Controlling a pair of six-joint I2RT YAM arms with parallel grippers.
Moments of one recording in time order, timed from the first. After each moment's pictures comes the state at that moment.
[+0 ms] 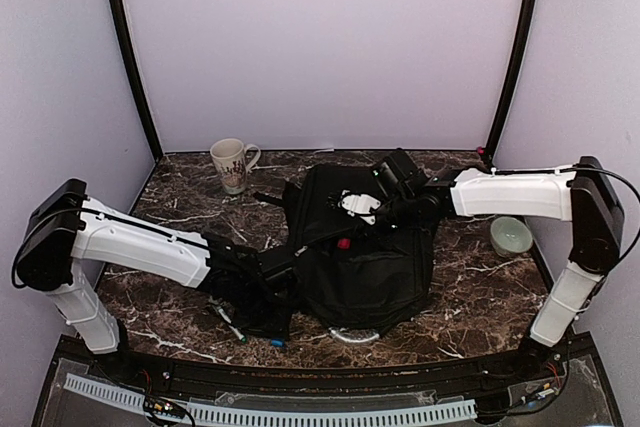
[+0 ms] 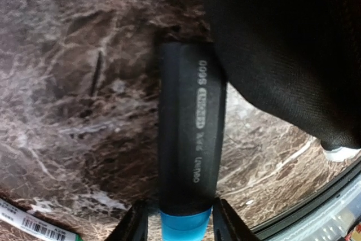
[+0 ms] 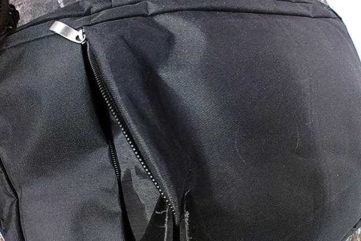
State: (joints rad) left arm -1.15 1.68 0.95 -0.62 0.08 -1.02; right arm 0.81 1.70 1.19 -0.41 -0.11 -0.46
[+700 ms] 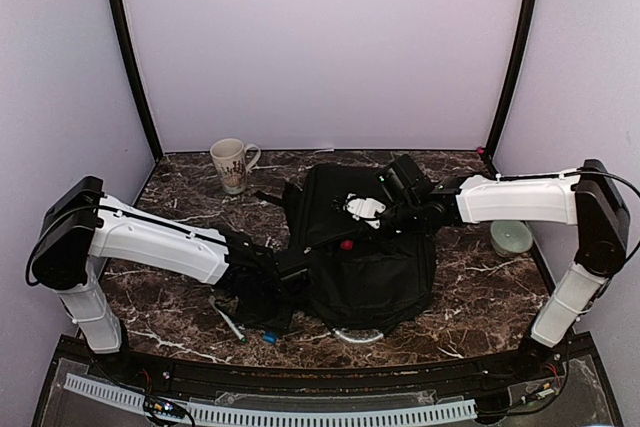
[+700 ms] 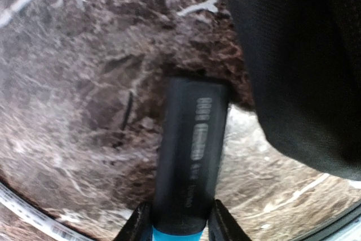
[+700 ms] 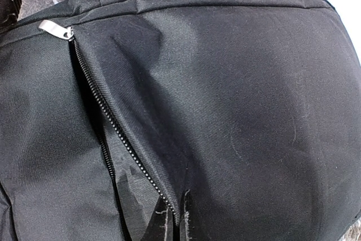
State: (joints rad) left arm -1.16 1.77 1.07 -0.76 -0.06 -1.01; right arm 0.80 1.67 1.11 -0.35 -0.06 -0.45
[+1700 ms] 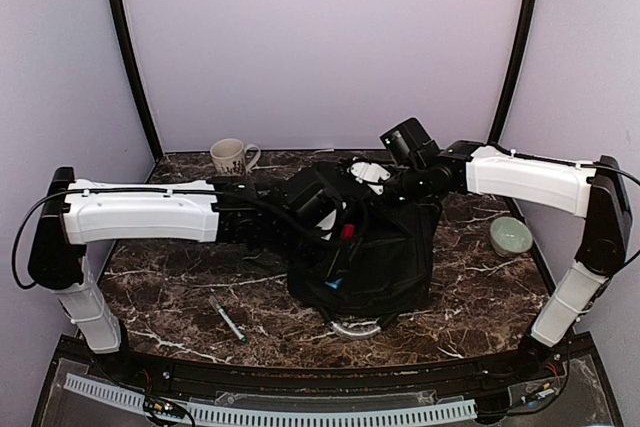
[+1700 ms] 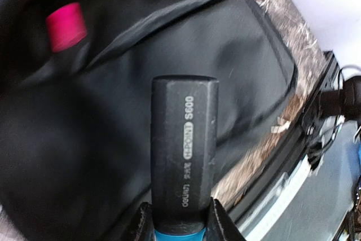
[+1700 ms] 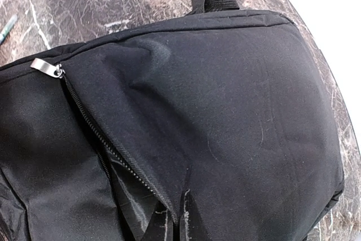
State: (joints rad) left arm -1.15 1.71 1.41 -0.65 0.01 -0.61; right arm 0.75 1.66 1.32 -0.52 -0.11 -0.39
